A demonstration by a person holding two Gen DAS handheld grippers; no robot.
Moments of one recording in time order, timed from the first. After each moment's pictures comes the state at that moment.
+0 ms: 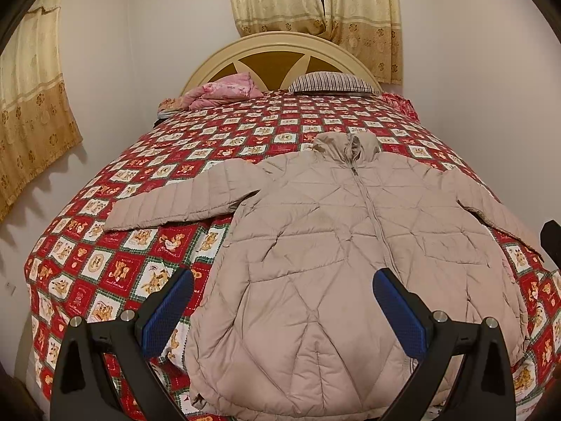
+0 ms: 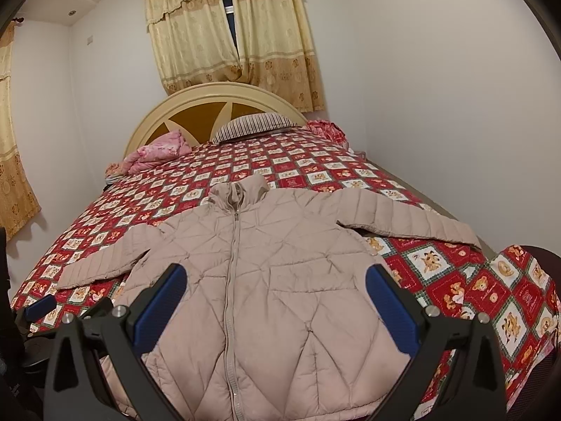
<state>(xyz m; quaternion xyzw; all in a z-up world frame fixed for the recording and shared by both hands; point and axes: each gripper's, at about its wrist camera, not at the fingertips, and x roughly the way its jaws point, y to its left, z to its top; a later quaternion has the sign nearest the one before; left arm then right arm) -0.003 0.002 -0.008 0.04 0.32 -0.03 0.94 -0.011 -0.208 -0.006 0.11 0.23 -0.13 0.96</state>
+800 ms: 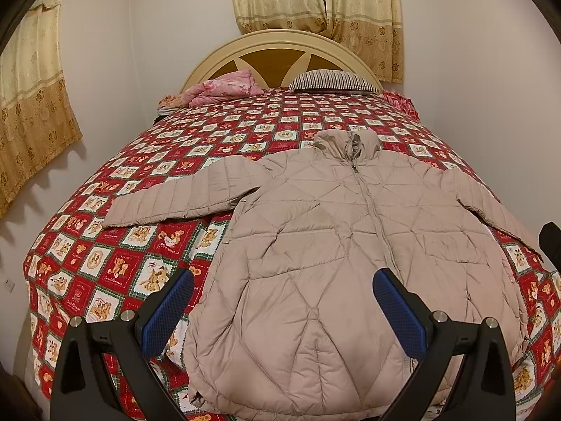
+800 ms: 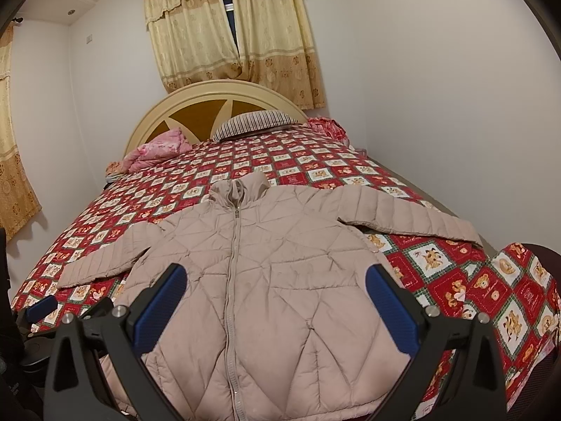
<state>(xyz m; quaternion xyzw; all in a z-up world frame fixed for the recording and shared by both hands) -0.002 0.003 -0.011 0.04 0.33 -0.03 0.94 -0.010 -0.208 -0.008 0.11 0.24 -0.13 0.96</state>
